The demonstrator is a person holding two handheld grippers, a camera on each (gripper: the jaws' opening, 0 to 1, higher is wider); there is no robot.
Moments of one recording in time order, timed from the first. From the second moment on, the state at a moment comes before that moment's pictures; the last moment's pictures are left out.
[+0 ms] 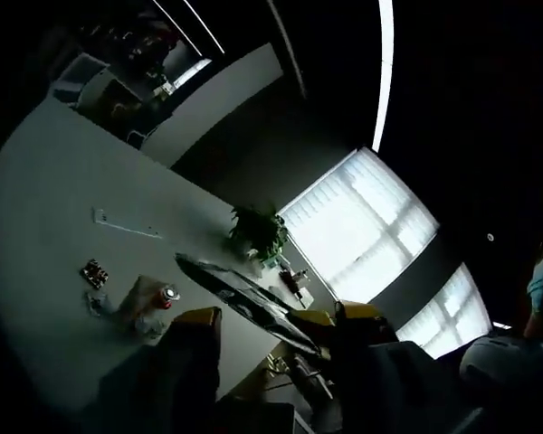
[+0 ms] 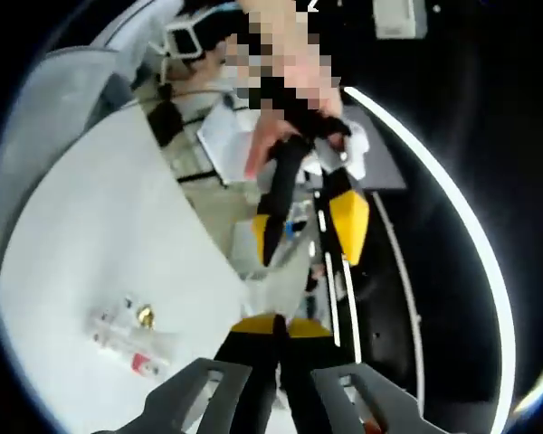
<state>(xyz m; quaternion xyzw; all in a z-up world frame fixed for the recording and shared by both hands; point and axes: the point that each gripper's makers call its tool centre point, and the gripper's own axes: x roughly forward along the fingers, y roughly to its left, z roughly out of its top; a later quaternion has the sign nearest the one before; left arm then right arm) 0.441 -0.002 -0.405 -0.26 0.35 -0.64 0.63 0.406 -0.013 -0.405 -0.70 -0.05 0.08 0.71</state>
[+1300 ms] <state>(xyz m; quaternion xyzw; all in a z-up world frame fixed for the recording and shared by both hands) 0.465 0.017 -0.379 -0.17 0.23 -0.67 0.68 0.389 -0.014 -0.441 -0.43 -0.03 0.17 0.89</state>
